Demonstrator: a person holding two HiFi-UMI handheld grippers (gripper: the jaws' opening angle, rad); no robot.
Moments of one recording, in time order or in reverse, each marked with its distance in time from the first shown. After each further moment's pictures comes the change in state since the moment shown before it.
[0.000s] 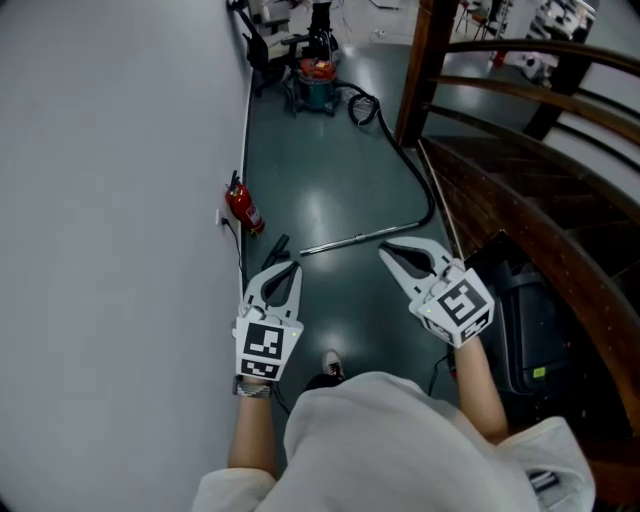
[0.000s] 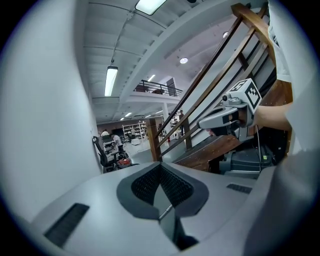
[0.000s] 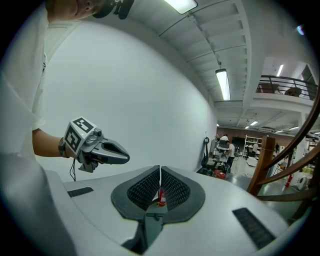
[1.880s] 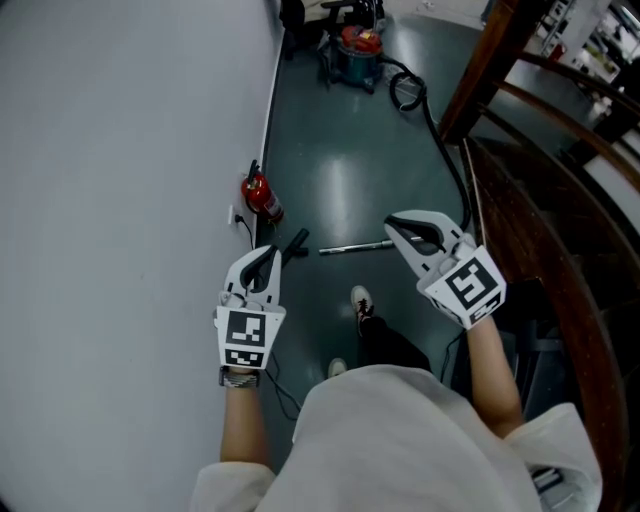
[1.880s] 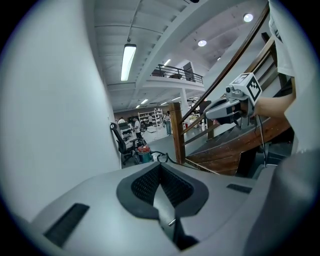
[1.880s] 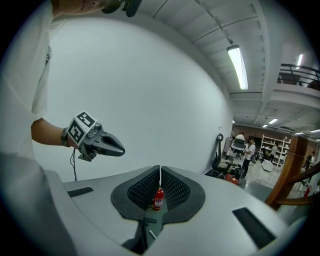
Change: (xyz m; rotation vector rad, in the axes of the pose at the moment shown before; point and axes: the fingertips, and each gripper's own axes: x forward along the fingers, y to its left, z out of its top) left arm 0.148 0.214 -0.048 -0.063 0.153 0.177; right arm 0.236 -0.153 -0.009 -0.054 0.052 0.162
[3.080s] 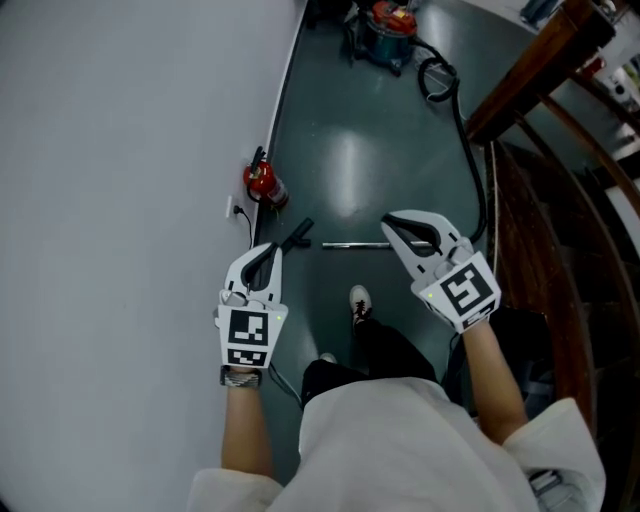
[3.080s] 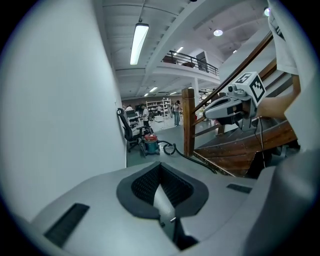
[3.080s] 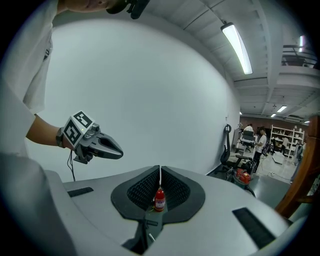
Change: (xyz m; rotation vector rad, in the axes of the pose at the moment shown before) left arm 0.115 0.059 -0.042 -0.099 0.131 0.064; right arm 0.125 -0.082 -0.051 0.052 0.036 0.094
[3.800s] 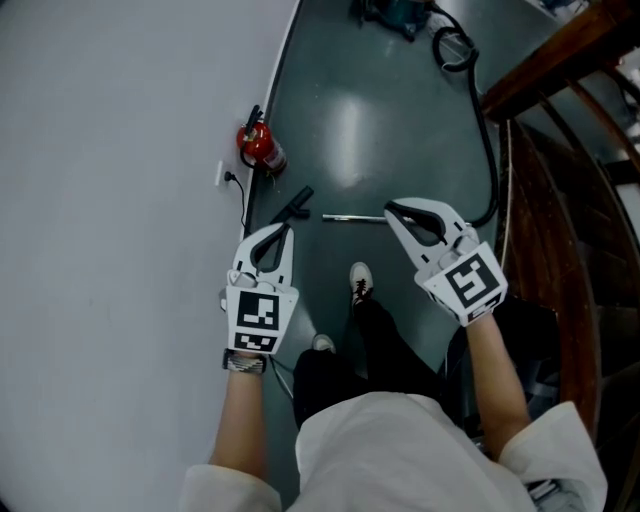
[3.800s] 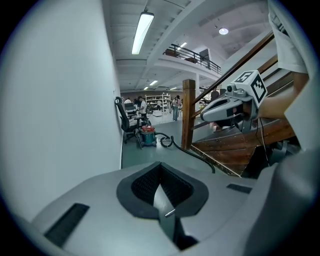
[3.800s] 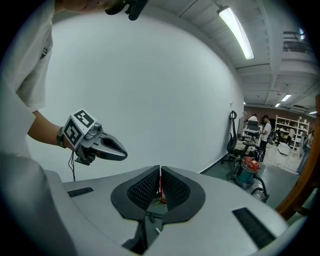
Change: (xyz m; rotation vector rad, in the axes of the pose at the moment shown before) left arm 0.063 -0.018 -0.078 -0.030 0.058 -0.031; right arm 0.048 0.005 -0.092 0.044 0.046 0.054
